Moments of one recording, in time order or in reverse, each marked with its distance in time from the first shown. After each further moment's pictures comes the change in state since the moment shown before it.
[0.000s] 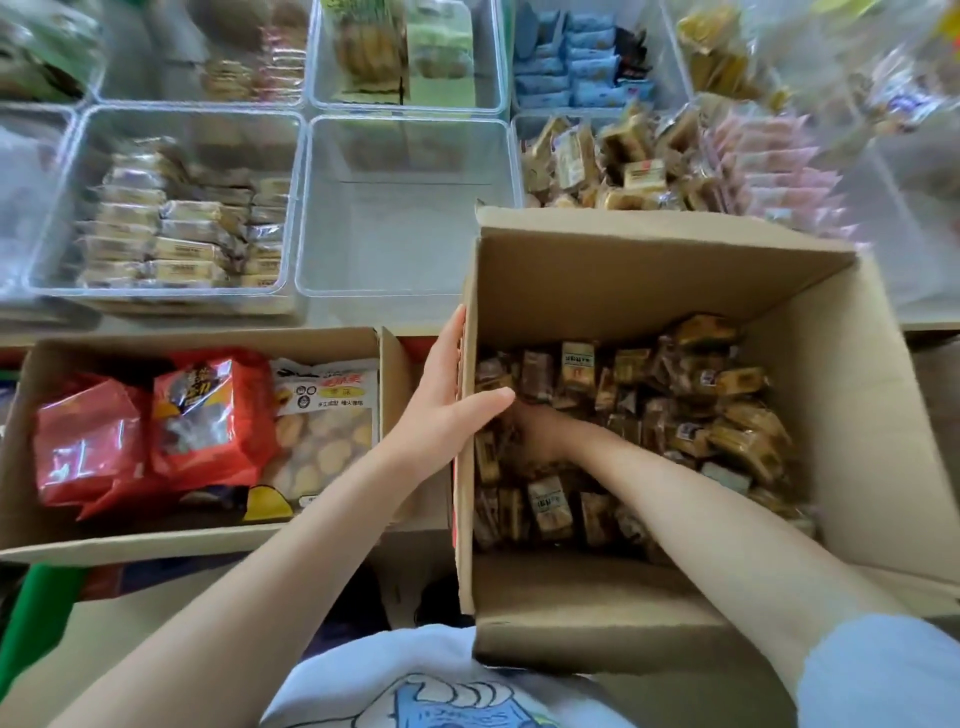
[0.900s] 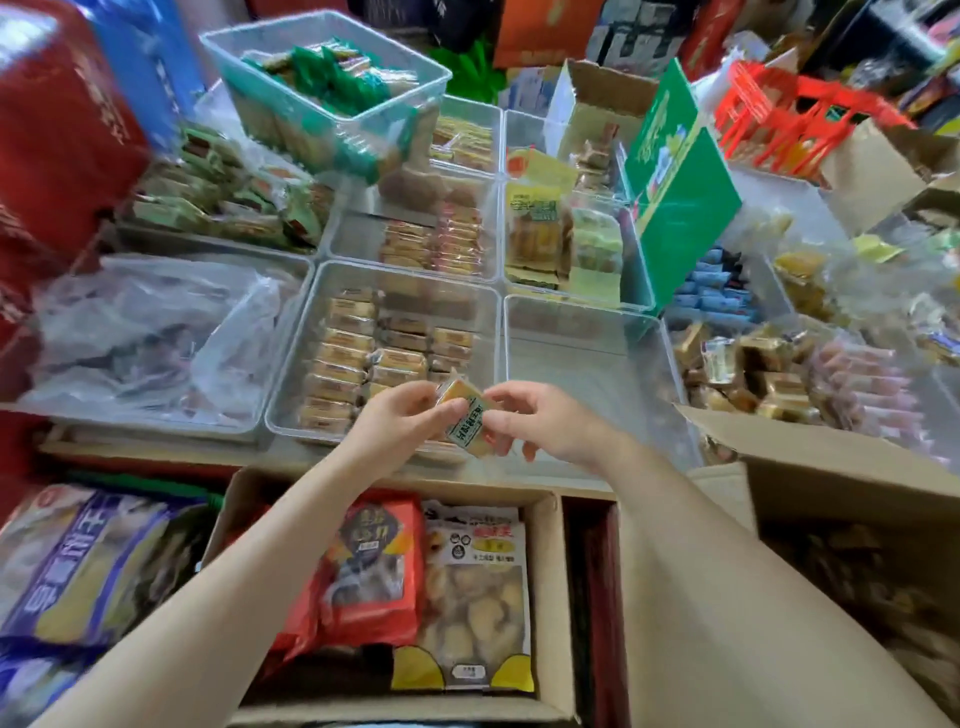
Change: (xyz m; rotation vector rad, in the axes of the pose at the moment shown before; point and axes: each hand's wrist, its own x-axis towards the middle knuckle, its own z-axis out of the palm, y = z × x) left_hand 0.029 0.010 -0.349 0.238 0.196 0.046; right_hand 0.045 -0.346 -0.113 0.391 0.258 -0.320
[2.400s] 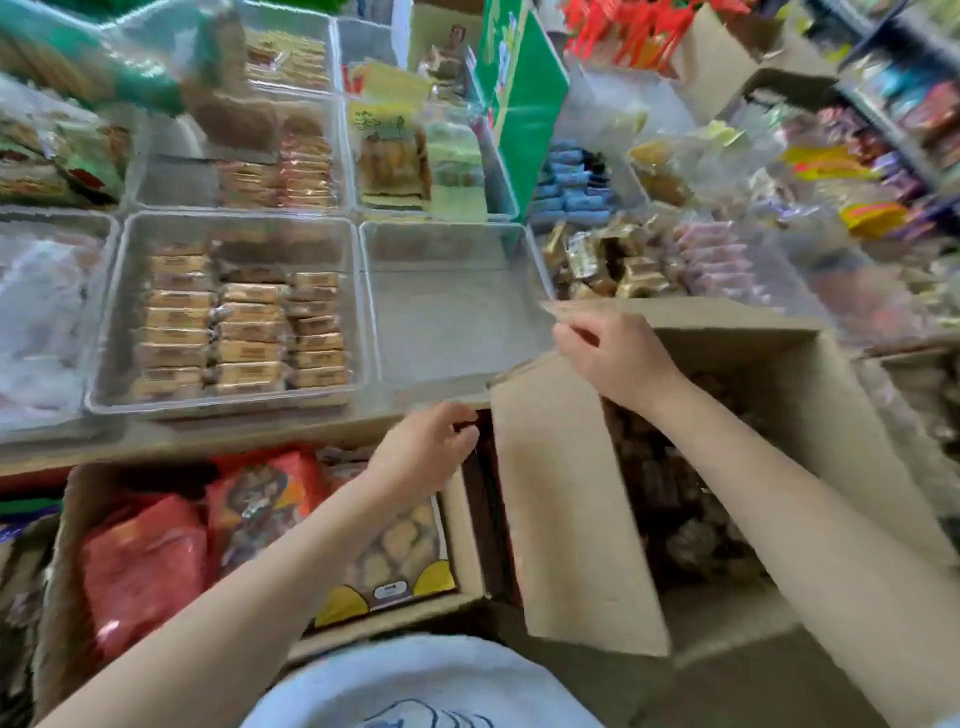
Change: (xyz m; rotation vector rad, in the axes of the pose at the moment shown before) left_hand -0.044 0.029 0.165 0.406 -0.321 0.095; right_hand -0.156 0.074 -0.080 -0.514 0.670 0.032
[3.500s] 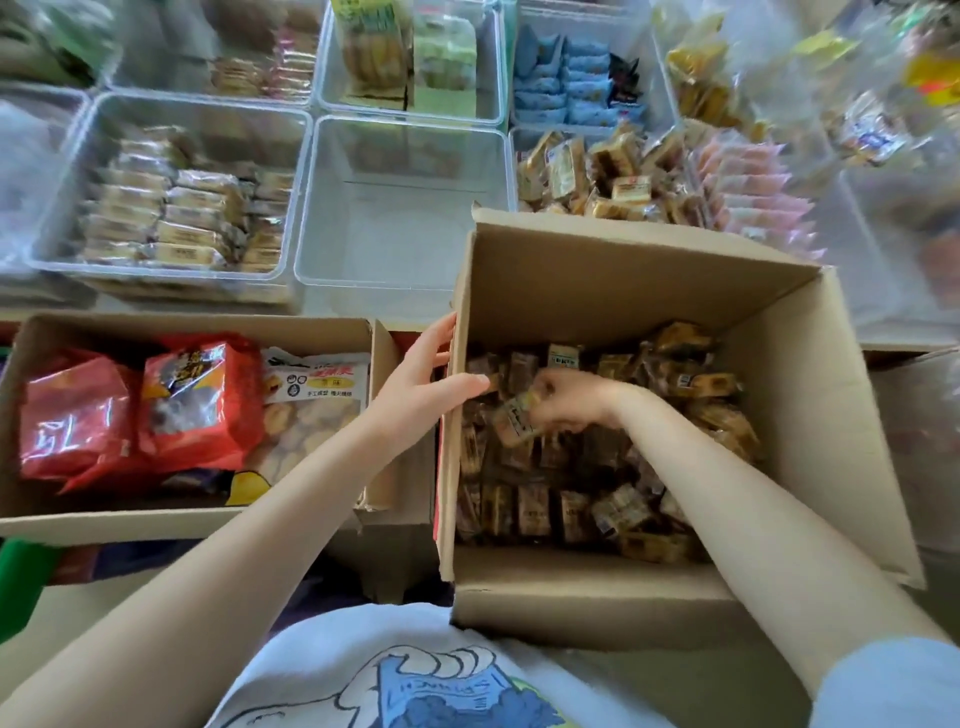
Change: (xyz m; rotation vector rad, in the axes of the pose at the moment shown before) left_hand -0.007 0.122 0.128 -0.582 0.120 -0.147; right_hand -0.044 0.212 0.050 0.194 -0.910 0.285
